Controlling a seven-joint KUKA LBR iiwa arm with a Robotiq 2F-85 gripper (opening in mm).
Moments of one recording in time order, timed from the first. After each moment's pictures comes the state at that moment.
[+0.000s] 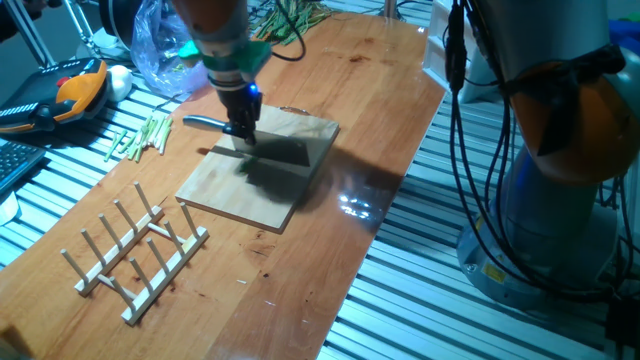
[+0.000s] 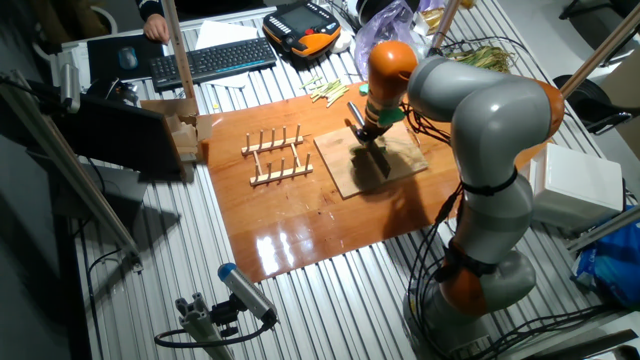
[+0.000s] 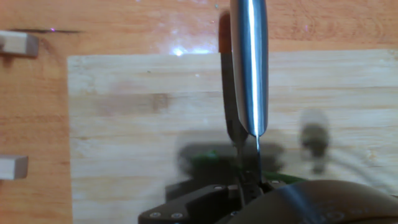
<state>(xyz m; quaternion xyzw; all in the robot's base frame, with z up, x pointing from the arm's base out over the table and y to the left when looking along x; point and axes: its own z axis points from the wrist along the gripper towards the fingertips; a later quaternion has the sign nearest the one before) 0.559 0.006 0.085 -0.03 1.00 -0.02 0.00</state>
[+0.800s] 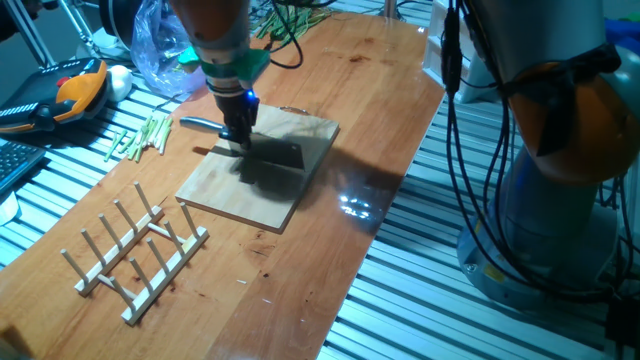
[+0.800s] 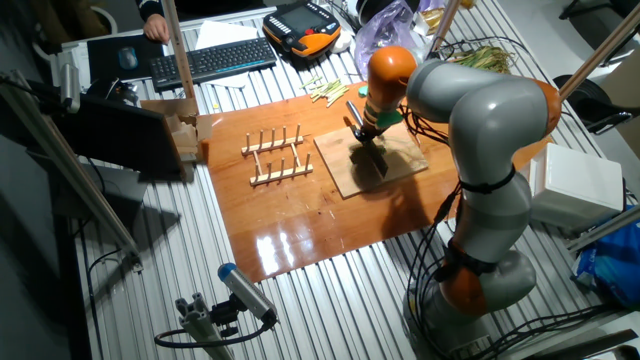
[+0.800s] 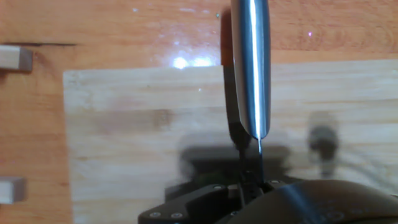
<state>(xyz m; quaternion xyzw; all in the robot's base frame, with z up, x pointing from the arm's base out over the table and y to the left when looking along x) 0.579 0.016 0.080 -0.03 1.00 -0.02 0.00</state>
